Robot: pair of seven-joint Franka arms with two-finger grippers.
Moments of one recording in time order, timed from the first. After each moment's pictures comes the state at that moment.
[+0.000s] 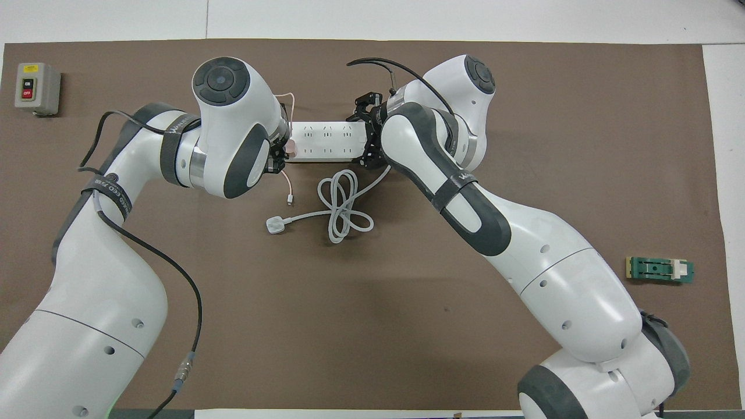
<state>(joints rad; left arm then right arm) -0.42 0.56 0.01 -1.51 -0.01 2.10 -1.83 0.32 0.99 0.15 -1.05 0.61 2.15 1.51</state>
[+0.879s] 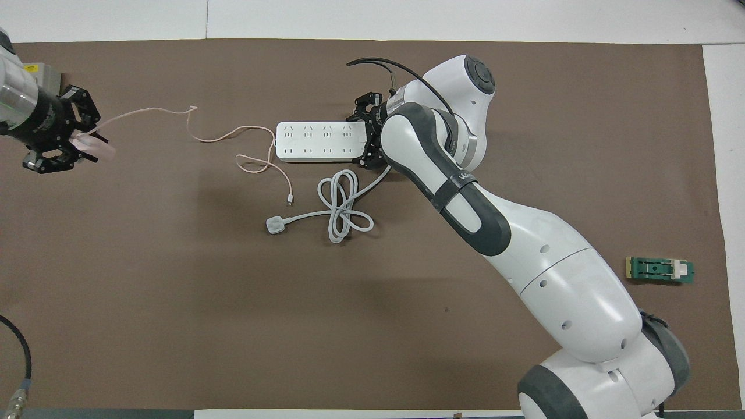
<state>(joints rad) -0.04 0.26 0.04 -1.50 0.01 1.70 -1.09 0.32 0.99 0.15 -1.05 0.61 2.15 1.51</state>
